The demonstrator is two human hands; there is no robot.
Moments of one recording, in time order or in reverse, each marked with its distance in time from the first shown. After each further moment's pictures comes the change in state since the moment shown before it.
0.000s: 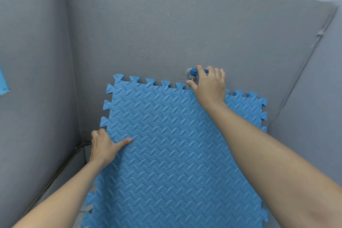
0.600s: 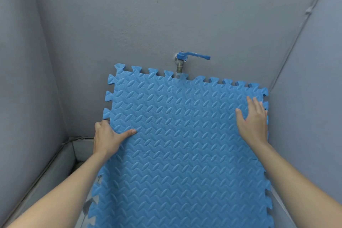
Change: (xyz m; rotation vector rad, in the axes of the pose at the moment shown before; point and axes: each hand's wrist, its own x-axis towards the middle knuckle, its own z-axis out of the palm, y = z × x) left_hand -0.010 0.024 0.028 -0.045 -0.011 0.027; right_hand -0.145 0.147 0.011 0.276 -0.124 0.463
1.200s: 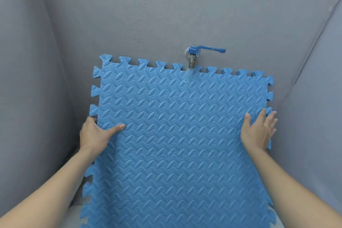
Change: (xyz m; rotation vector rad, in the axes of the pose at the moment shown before) left_hand 0.008 -0.011 -0.045 -0.118 0.073 -0.070; right_hand -0.009 0.024 0.073 0.045 0.074 0.341
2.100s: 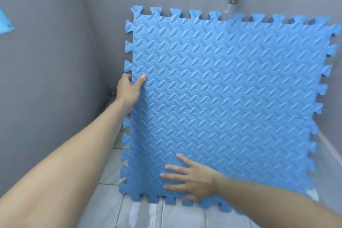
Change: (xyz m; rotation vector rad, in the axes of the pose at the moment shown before) left_hand 0.011 -0.030 0.009 -0.131 -0.072 -0.021; right_hand -0.295 0.034 0.090 -0.406 -0.497 -2.098
